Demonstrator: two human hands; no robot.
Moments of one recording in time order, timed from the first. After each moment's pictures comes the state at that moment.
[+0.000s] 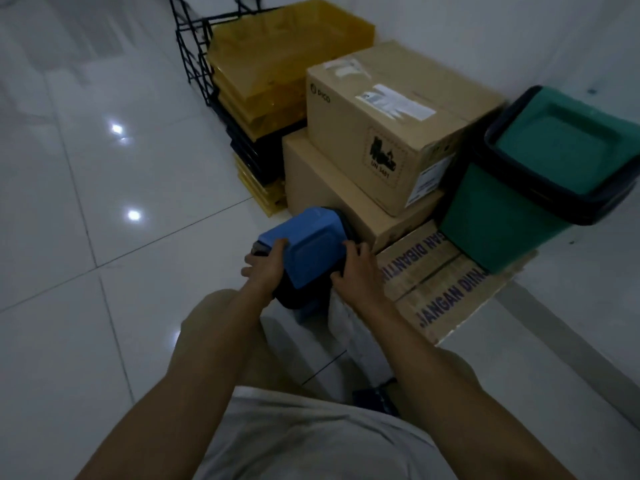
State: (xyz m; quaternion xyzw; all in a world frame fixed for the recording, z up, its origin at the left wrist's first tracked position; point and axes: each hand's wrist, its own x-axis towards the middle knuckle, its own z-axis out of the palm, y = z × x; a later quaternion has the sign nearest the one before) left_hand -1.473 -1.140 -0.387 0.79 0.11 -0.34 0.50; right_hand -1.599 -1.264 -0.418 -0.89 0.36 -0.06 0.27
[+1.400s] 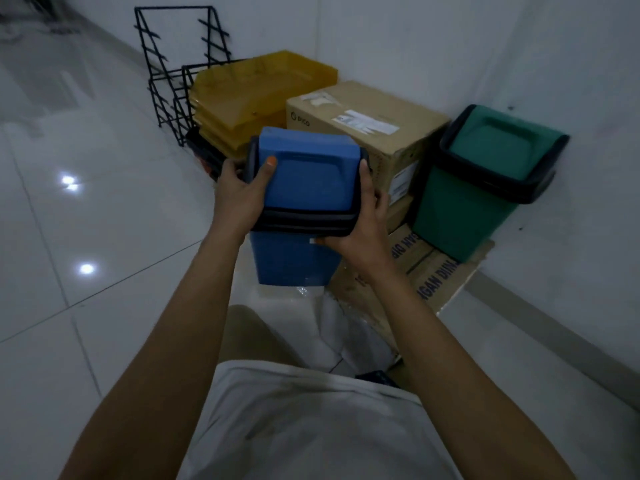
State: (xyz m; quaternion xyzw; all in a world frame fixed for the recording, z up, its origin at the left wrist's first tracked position) left_hand -1.441 -1.118 -0.260 0.73 -0.25 -0.13 0.62; right_hand -1.611 -1.229 -0.302 -0.82 0.28 -0.36 0.35
